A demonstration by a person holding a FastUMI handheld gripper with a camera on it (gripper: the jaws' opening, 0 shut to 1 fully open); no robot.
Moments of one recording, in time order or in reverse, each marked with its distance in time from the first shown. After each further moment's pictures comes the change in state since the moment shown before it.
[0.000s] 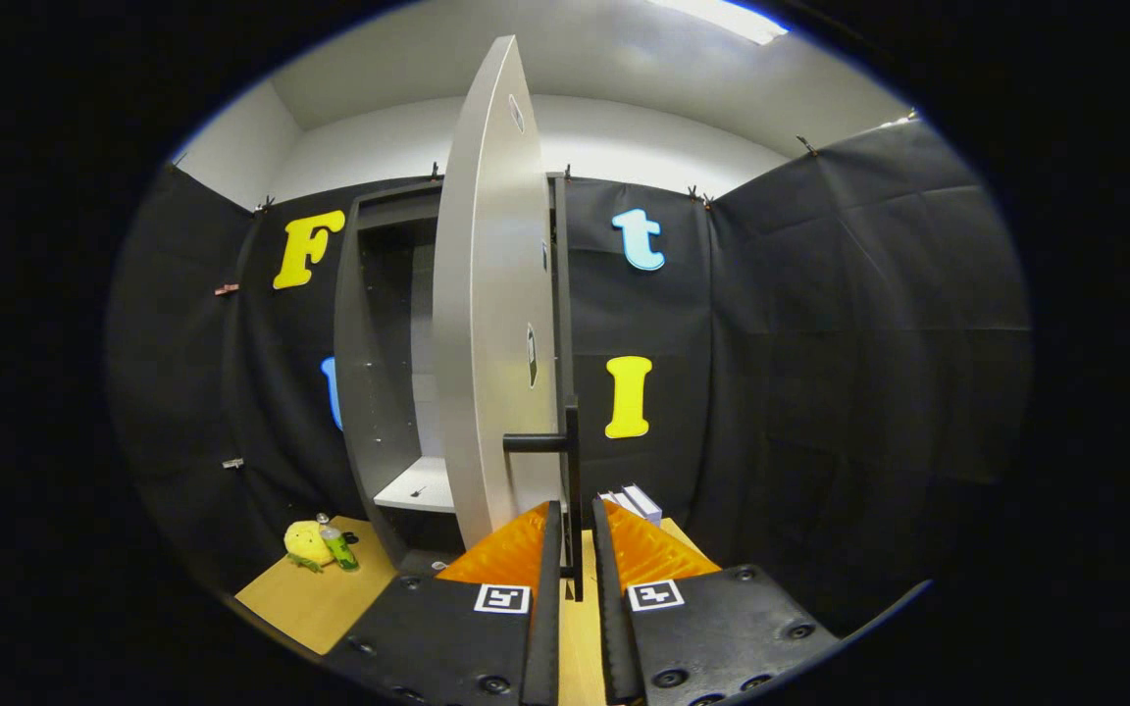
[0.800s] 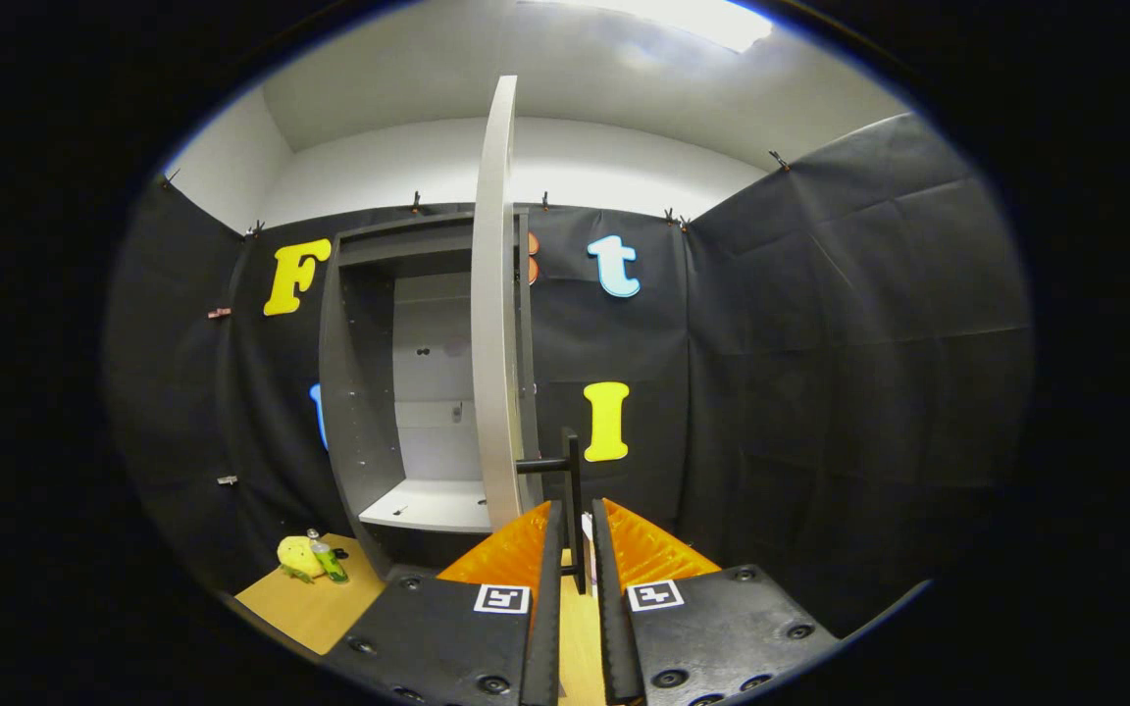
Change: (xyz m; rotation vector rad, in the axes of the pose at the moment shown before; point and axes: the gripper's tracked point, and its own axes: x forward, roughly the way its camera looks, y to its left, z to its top) arm -0.015 -0.020 0.029 0.026 -0.084 -0.002
